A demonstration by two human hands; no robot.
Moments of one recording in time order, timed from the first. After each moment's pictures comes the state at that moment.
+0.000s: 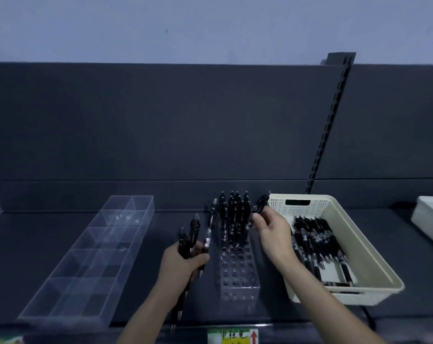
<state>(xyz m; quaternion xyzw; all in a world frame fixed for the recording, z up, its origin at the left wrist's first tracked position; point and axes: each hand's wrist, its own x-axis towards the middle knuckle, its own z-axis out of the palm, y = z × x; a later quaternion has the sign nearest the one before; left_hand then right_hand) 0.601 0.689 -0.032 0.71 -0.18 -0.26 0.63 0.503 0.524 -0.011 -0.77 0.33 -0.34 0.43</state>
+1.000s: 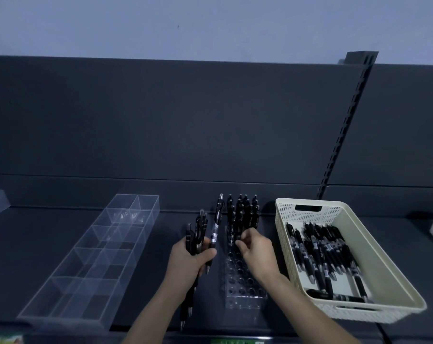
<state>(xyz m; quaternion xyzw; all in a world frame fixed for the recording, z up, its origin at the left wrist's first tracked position) 0.610 0.674 -0.035 0.69 -0.19 -0.24 0.65 0.536 0.525 -0.069 -0.85 0.34 -0.22 0.34</state>
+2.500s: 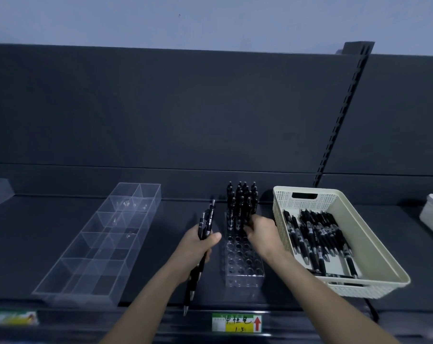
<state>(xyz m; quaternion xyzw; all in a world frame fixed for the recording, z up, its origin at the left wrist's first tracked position) 0.614 0.676 -0.042 0.70 -0.26 -0.34 0.56 0.527 0.522 -0.049 -0.89 0.36 -0.15 0.24</state>
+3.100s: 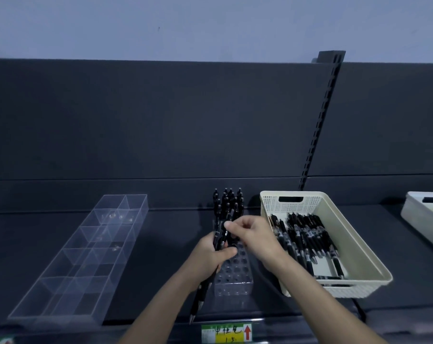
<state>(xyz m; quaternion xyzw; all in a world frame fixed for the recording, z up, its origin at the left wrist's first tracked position) 0.583 0.648 -0.029 0.68 -0.36 -0.36 0.53 0.500 0.542 -0.003 -0.76 0.28 -0.21 0.55</state>
